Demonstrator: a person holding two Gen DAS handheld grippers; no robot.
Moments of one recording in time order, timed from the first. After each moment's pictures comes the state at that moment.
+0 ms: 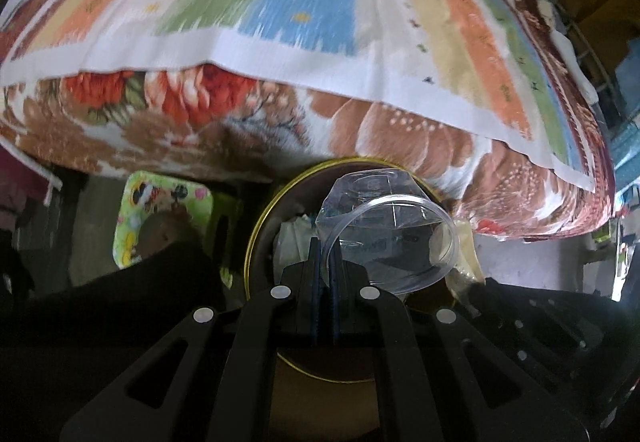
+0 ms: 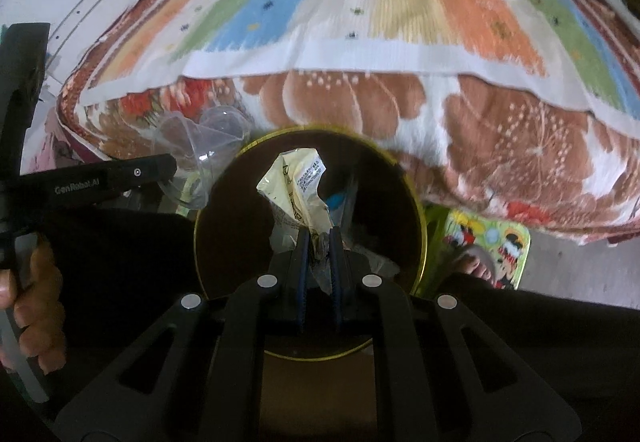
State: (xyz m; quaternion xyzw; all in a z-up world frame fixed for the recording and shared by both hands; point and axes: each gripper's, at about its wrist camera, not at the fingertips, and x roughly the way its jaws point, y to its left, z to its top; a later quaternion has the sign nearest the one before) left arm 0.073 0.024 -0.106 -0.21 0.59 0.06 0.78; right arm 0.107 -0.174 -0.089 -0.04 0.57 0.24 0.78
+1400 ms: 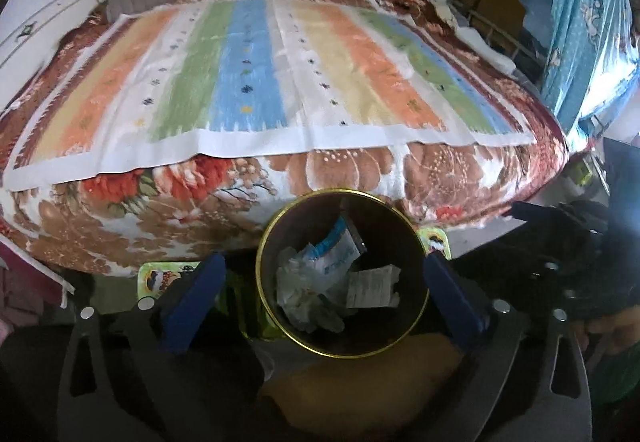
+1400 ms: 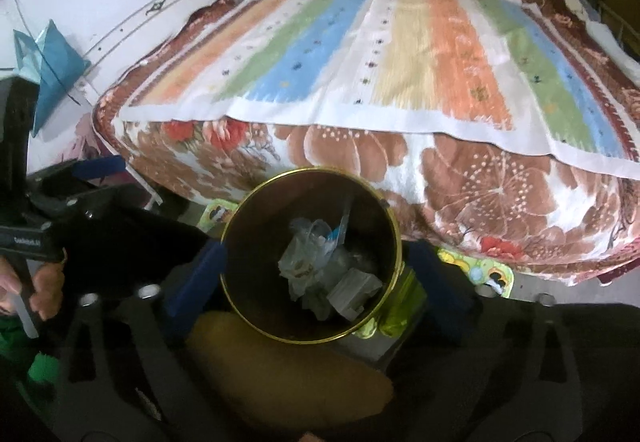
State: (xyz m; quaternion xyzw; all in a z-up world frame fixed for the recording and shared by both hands) left arm -0.011 0.010 -0.026 -0.09 0.45 -0.03 0.89; right arm 0.059 -0.220 -0.015 -0.05 0.47 0.29 0.83
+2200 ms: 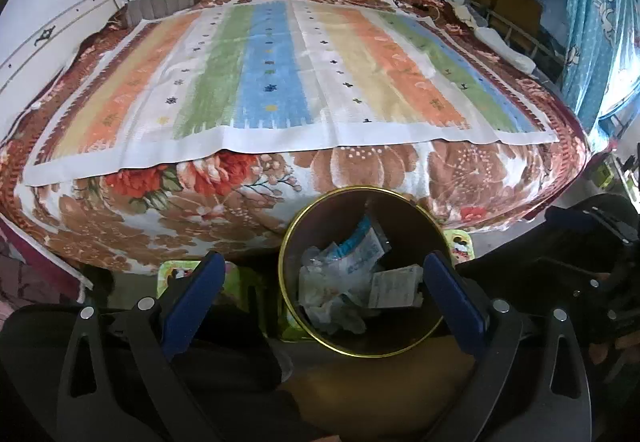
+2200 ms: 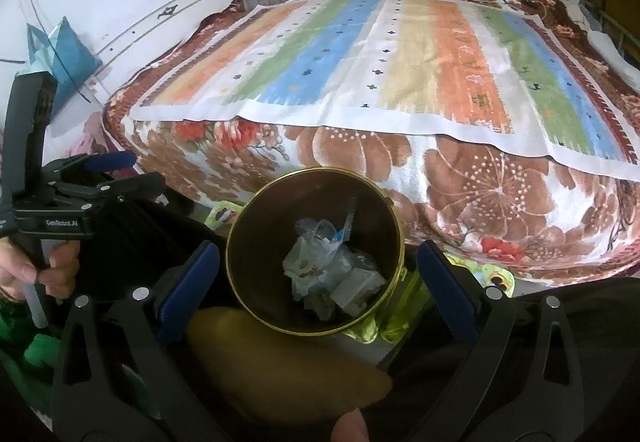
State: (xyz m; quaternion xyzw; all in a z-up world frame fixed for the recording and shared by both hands) left arm -0.017 0.007 -0.033 -0.07 0.46 0.00 0.89; right arm 0.039 -0.224 -0.016 -0.05 0.45 0.31 0.84
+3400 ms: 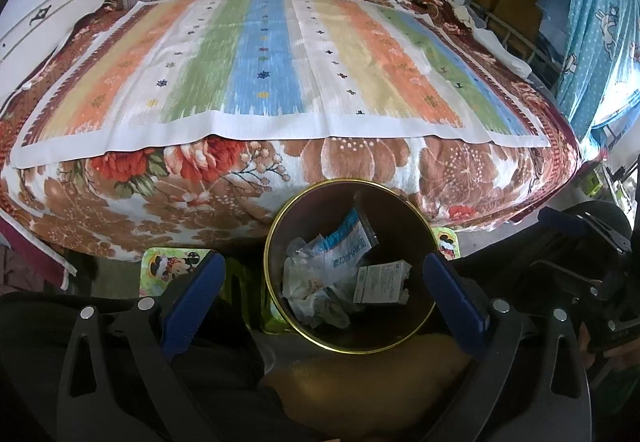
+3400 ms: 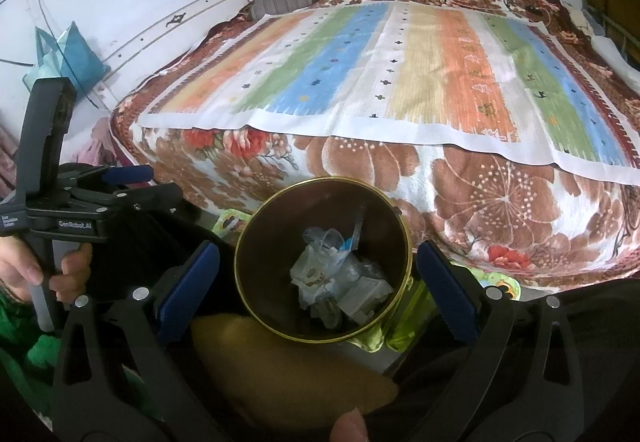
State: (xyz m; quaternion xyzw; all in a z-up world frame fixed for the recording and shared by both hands) left arm -0.018 0.002 -0.041 -0.10 0.47 -0.01 0.88; right arm 0.036 -0.221 -0.010 -0.04 0.44 0.32 0.84
